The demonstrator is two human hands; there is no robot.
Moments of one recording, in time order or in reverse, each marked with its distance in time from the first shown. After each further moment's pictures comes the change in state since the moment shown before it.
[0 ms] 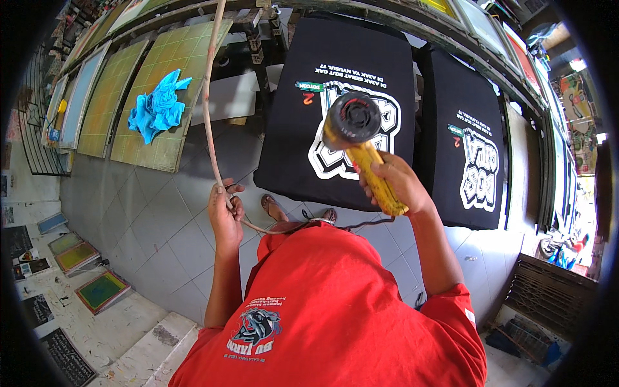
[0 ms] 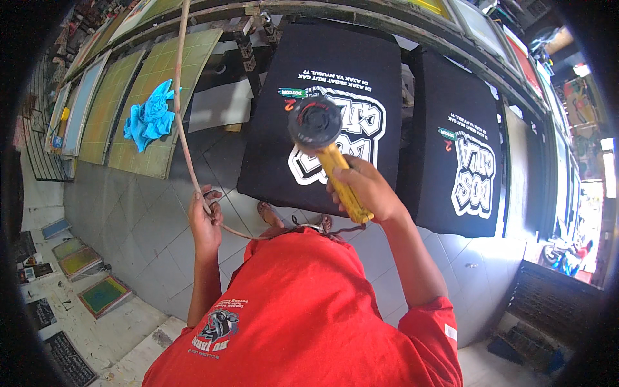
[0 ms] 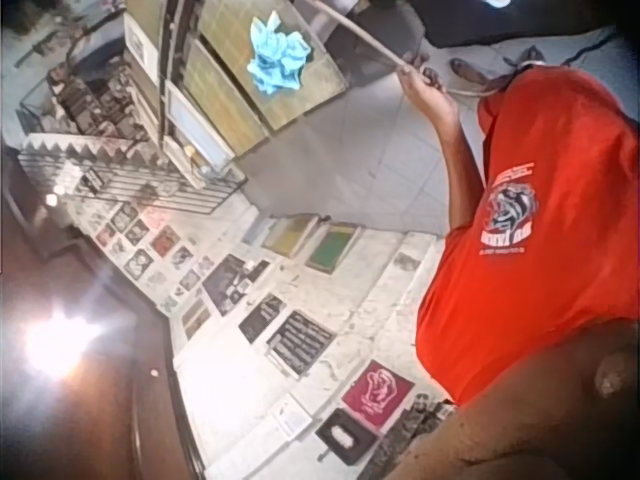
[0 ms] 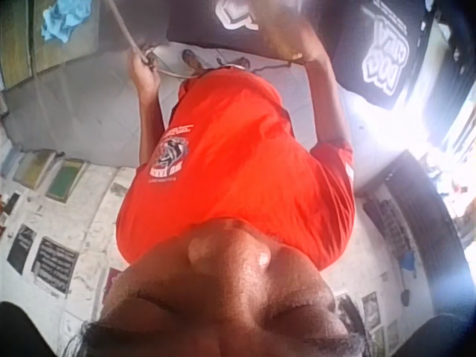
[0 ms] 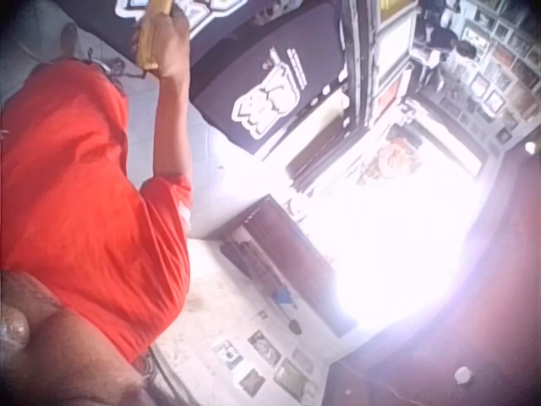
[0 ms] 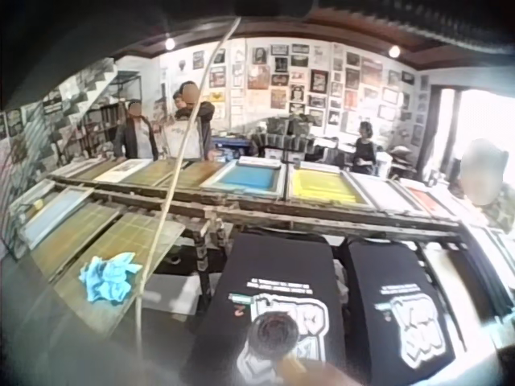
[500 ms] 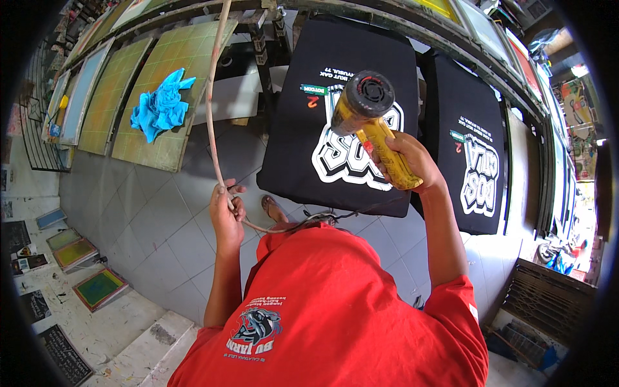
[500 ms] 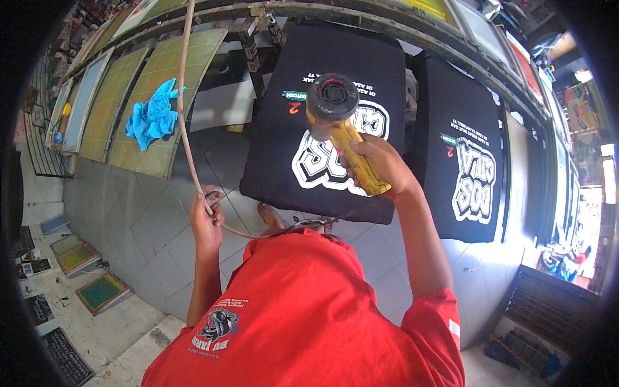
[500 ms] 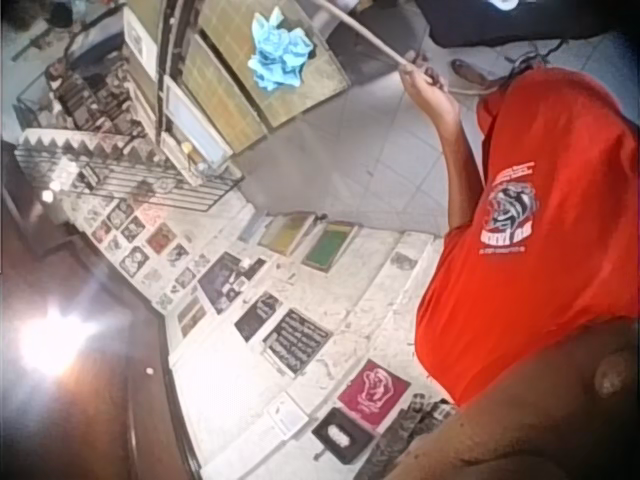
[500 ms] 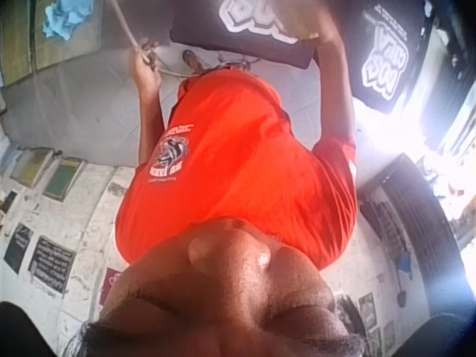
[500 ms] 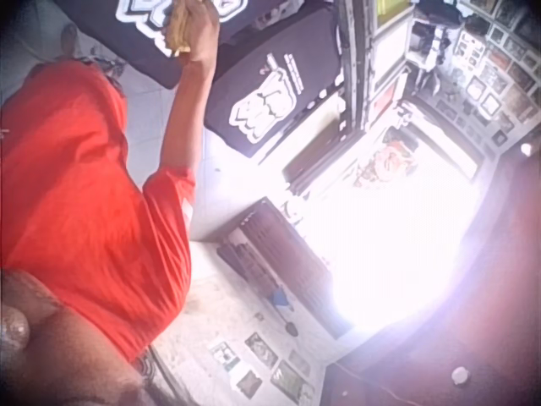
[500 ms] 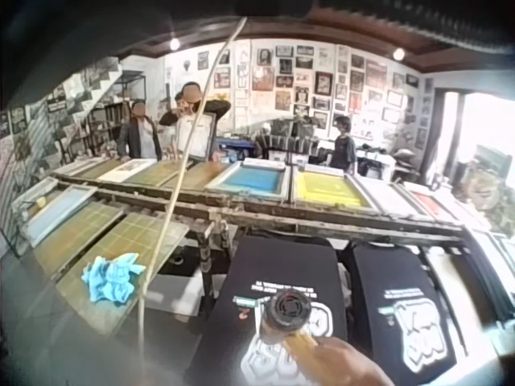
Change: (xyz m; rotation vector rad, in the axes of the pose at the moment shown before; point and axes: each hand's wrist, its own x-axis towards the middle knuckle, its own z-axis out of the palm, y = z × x) left_hand 0.003 0.004 0.000 -0.030 0.013 0.001; right_hand 0.028 -0.024 -0.029 0.042 -0.005 0.004
